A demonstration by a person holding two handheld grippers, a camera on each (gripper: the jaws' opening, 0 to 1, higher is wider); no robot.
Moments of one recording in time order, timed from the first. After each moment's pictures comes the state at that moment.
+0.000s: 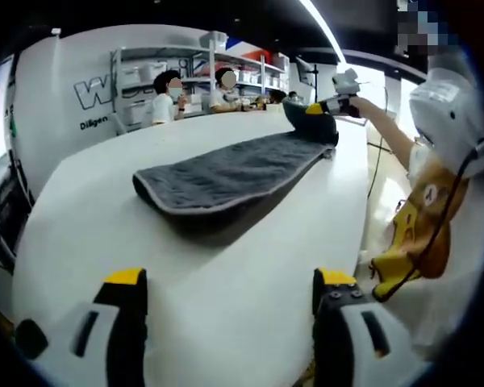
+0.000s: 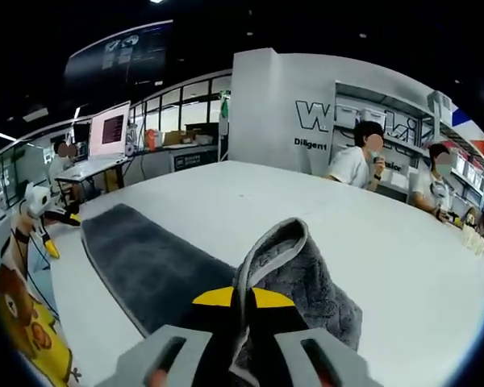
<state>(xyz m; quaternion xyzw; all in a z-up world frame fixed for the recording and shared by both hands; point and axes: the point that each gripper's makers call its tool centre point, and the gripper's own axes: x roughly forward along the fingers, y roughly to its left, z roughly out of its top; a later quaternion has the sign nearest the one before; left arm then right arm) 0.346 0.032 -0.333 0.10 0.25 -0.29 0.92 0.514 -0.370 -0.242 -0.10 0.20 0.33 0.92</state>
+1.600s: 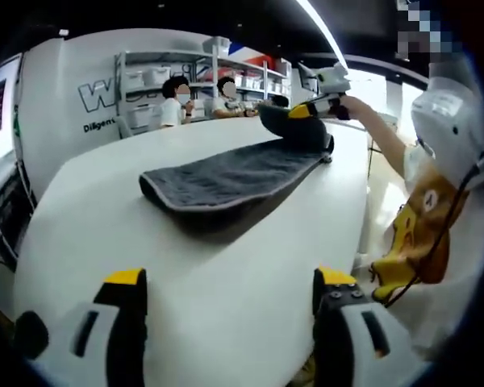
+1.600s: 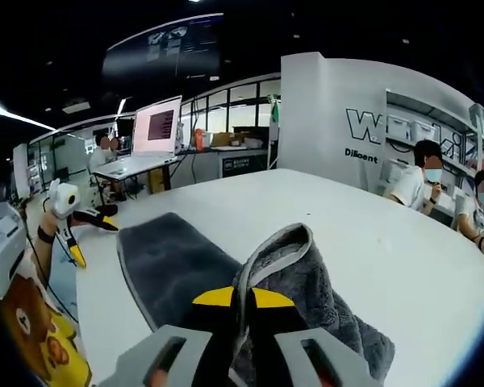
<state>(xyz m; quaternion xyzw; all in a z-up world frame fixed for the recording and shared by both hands) 0.342 0.038 -0.329 0.09 0.24 -0.29 0.92 0.501 -0.245 -0.237 -0.12 0.18 0.45 0.87</state>
